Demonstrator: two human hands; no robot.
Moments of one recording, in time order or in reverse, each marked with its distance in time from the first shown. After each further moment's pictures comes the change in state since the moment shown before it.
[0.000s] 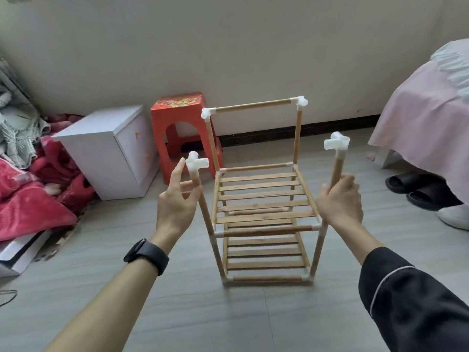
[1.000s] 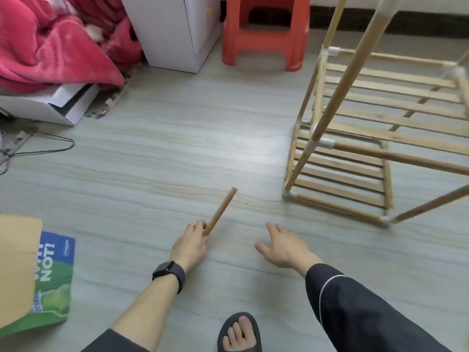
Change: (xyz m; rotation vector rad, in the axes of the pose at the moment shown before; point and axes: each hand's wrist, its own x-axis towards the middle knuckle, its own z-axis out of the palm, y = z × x) left_hand -0.267 -0.308 -0.028 0.490 -0.668 -0.673; right_hand -0.292 0.031 0.248 -0.681 -1.343 -0.329
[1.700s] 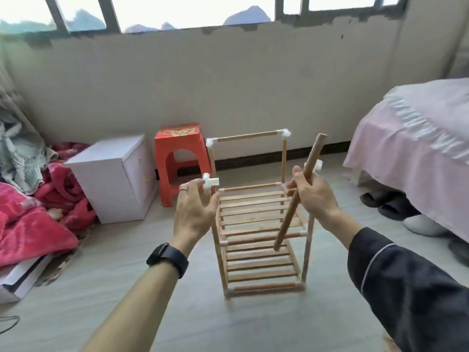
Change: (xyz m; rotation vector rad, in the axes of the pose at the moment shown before) left_hand -0.125 0.338 -0.255 -0.404 0.684 0.791; right_hand -0.316 0.115 -0.277 1.054 1.173 -0.295
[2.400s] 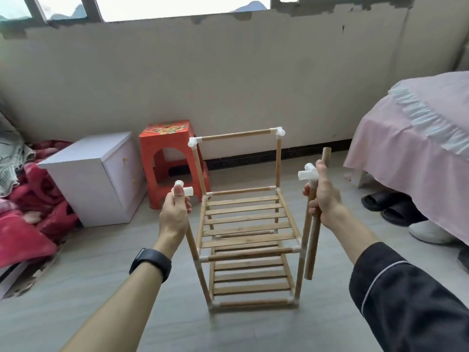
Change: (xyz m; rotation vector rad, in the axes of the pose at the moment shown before) left_hand 0.043 -0.025 0.065 -0.393 0.059 -0.348; right_hand 0.095 0.075 -0.036 0.361 0.170 0.434
